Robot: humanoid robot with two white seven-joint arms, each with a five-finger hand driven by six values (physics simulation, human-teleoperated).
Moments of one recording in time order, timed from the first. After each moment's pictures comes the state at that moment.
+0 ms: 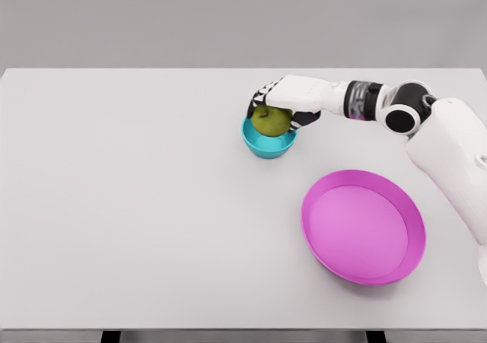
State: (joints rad) left arm 0.05 0.00 -0.24 -0.21 0.20 -0.02 -0.14; right arm -0.85 -0.38 0.67 -1.11 0.54 -0.61 0.54
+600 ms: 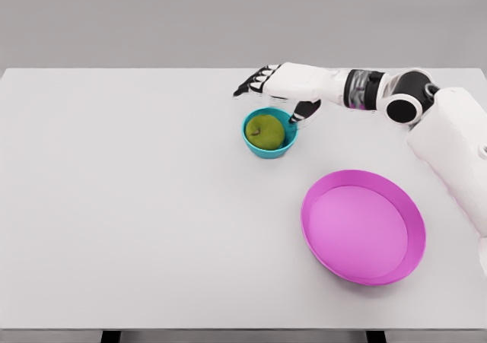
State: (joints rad) left arm 0.05 0.00 -0.24 -0.21 0.20 -0.02 -0.14; right arm -0.89 -0.39 0.67 -1.12 0.53 -0.61 0.54
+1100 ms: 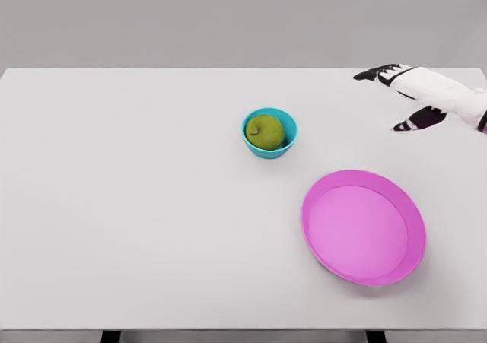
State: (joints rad) left arm 0.05 0.00 -0.24 -0.21 0.21 -0.02 -0.14; right arm -0.53 -0.65 0.19 -1.26 0.37 -0.61 0.61
